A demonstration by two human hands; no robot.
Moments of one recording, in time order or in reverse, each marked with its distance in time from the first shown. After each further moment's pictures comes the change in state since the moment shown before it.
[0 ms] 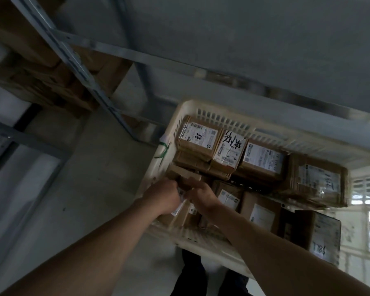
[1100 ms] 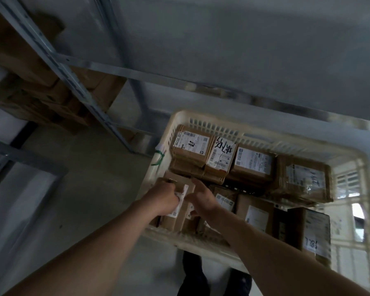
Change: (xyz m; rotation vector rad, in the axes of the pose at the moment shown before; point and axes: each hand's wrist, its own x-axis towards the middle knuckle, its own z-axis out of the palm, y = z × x) left_hand -0.005 0.002 -0.009 -0.036 -0.046 0.049; right_hand -0.017 0.000 -0.007 -0.009 0.088 0.033
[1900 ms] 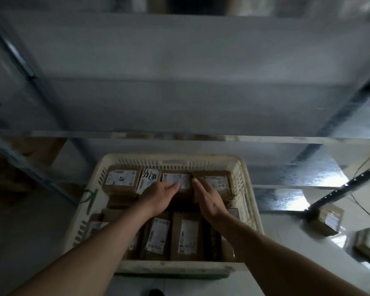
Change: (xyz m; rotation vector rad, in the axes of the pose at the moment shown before) left_hand -0.108 0.221 0.029 -0.281 0.146 0.397; right_hand -0.171 0.049 -0.198 0.157 0.475 -0.322
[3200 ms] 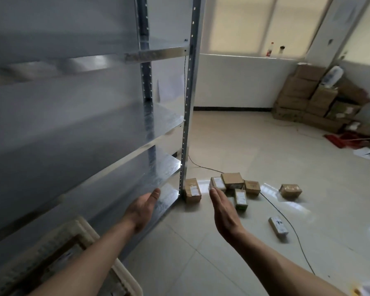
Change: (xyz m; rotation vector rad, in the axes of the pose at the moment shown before) left_hand 0.000 0.276 0.257 0.137 -0.509 0.606; right_hand -0.196 0.113 -0.322 0.125 0.996 0.145
